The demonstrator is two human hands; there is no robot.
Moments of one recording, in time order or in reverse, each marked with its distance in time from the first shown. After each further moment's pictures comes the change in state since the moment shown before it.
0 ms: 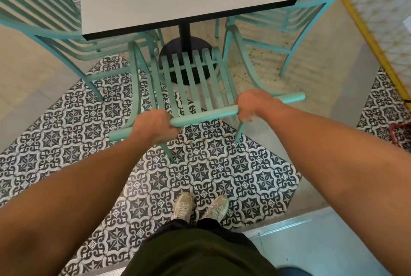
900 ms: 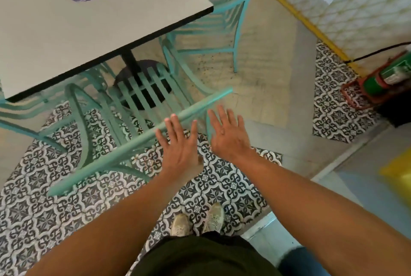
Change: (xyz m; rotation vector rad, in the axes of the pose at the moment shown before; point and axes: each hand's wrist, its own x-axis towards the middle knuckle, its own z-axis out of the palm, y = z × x) left_hand -0.024 0.180 0.021 0.059 0.159 0.317; right_hand -0.075 0.049 0.094 0.272 0.364 0.200
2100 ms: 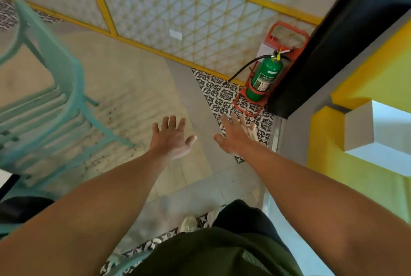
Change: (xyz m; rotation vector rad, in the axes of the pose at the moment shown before) left_hand 0.468 0.414 -0.099 0.168 -0.180 0.682; right_hand 0.131 0.477 -0.205 0.157 -0.042 0.862
